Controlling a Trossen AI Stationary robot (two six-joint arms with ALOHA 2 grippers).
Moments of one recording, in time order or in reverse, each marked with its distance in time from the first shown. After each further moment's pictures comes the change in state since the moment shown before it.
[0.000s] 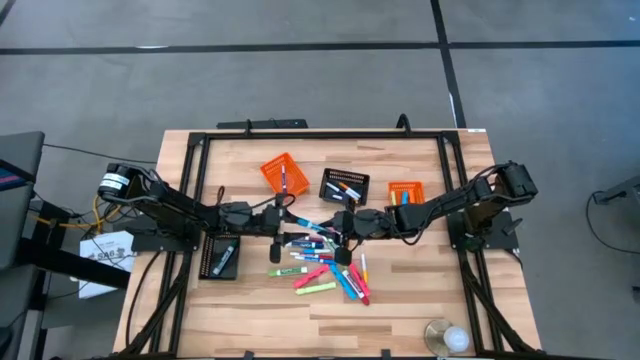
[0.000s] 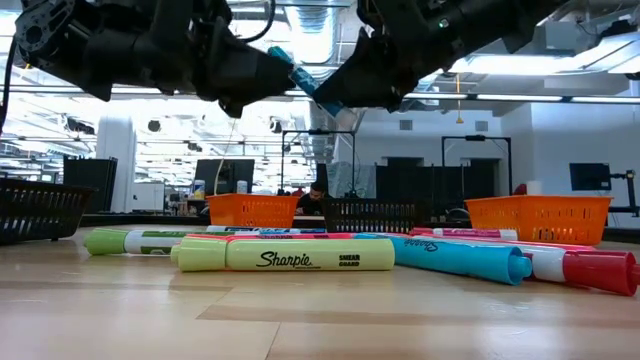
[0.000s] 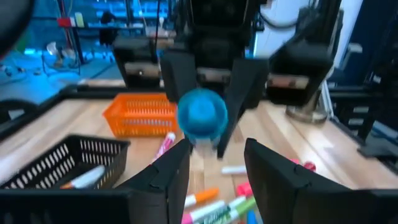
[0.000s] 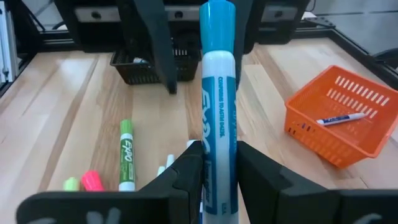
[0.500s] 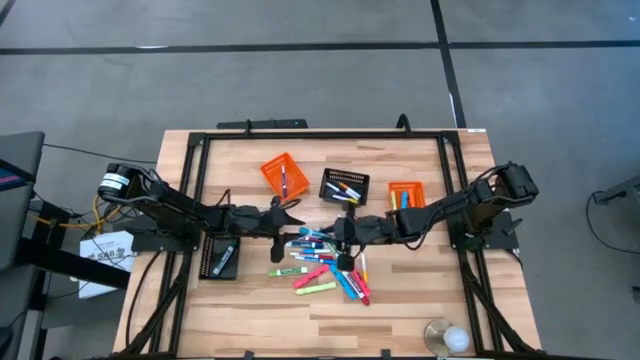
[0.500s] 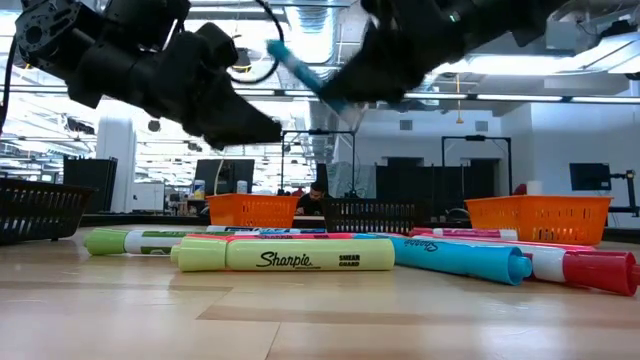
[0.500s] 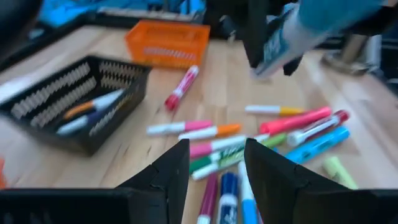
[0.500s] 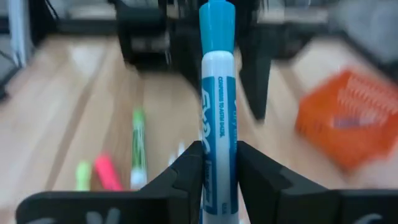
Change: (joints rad) left arm 0.000 0.000 0.000 -0.240 -0.076 -0.098; right arm 0.038 -0.001 0.000 -0.013 0.016 -0.040
